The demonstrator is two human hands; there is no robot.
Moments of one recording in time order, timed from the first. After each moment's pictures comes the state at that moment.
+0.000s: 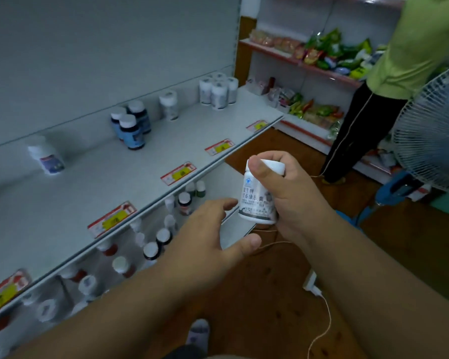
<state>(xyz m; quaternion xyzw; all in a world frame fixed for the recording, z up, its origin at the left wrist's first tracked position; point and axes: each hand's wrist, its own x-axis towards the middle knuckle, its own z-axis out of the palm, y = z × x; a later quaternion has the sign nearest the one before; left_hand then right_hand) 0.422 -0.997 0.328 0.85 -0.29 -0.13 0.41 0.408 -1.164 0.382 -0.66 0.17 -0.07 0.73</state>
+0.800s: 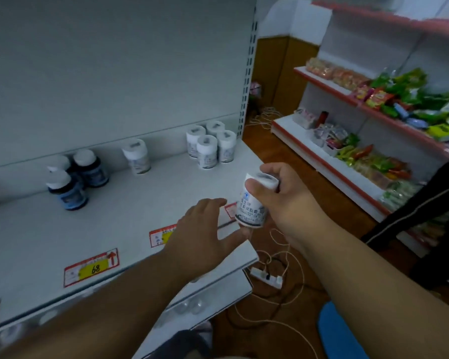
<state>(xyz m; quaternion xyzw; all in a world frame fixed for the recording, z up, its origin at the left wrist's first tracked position) 0.660 -1.234 0.317 0.94 -0.13 -0.05 0.30 0.673 -1.406 0.376 -0.77 0.07 0.02 0.63</state>
